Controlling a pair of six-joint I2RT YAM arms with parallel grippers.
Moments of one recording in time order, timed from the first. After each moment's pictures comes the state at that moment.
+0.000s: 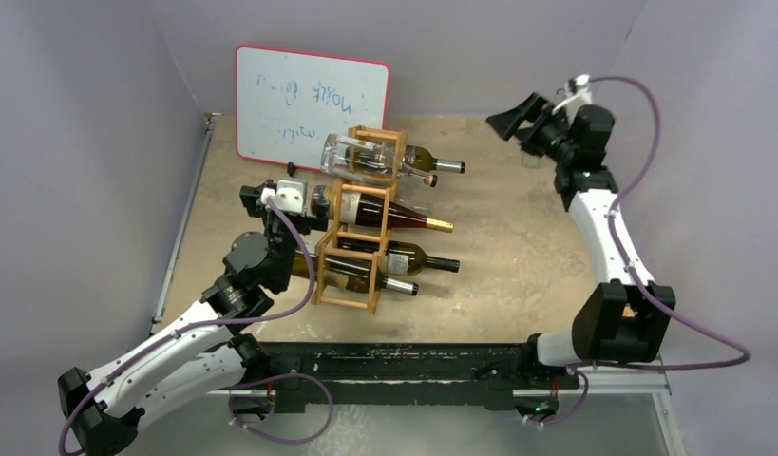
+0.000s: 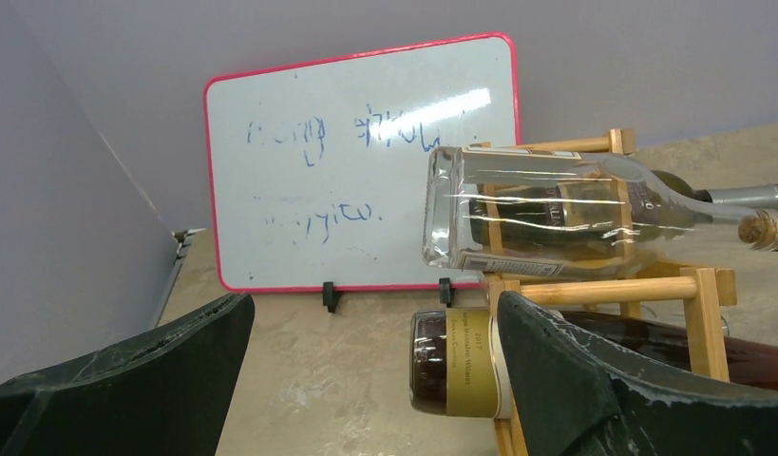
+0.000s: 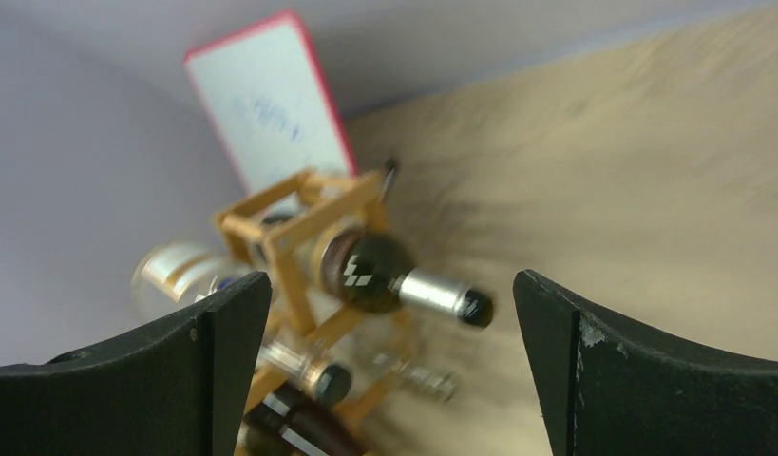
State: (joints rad) left arm -0.81 0.74 0.66 0.26 -0.71 0.26; right arm -0.08 1.40 1.31 -0.08 -0.44 0.56
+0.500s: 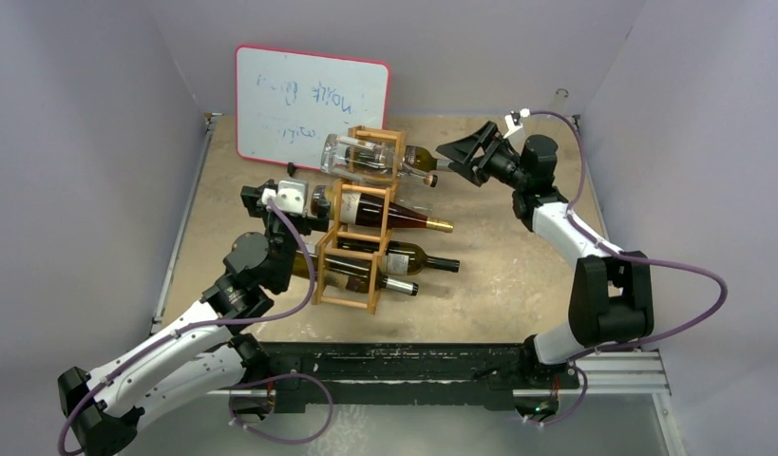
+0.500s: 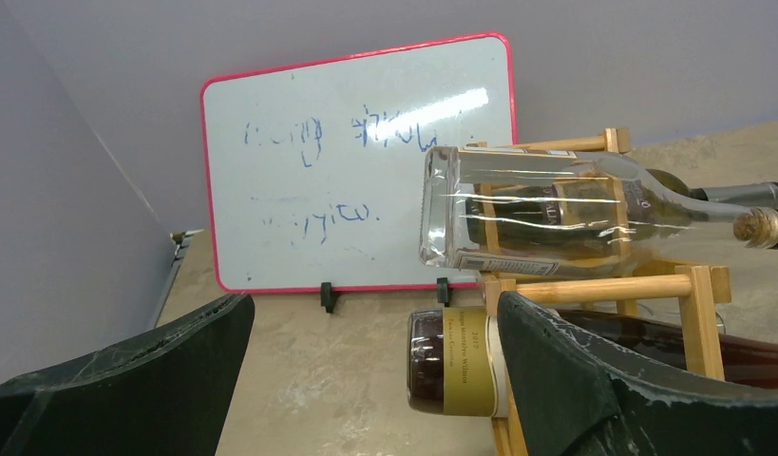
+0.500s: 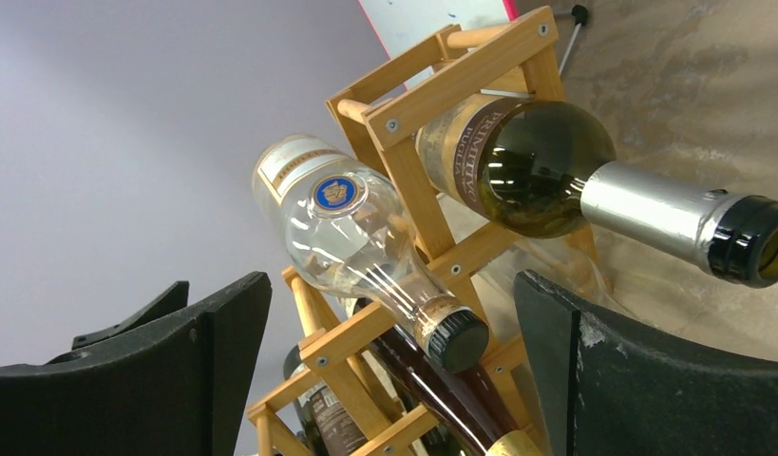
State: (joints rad) left arm -0.81 0.74 0.66 0.26 -0.70 0.26; right arm 0.12 1.51 0.97 0.40 -0.67 1.04
